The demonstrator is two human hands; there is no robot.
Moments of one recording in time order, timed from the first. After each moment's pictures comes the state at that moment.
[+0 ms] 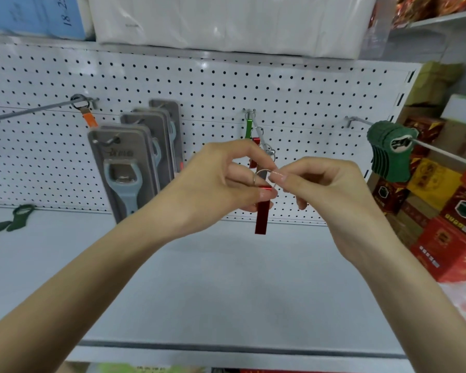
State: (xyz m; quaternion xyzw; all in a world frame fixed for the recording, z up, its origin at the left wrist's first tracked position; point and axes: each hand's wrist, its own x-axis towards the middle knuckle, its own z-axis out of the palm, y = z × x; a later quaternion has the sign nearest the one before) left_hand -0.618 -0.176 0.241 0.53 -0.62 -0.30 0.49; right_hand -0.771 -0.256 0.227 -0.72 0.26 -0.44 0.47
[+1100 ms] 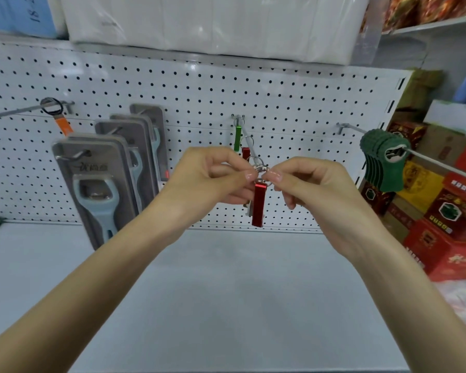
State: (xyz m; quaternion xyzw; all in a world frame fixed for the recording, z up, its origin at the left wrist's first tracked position) left_hand -0.604 -0.223 0.232 0.53 -0.54 -0.30 0.57; right_hand -0.763 -0.300 0.226 -0.73 0.25 -0.41 0.49
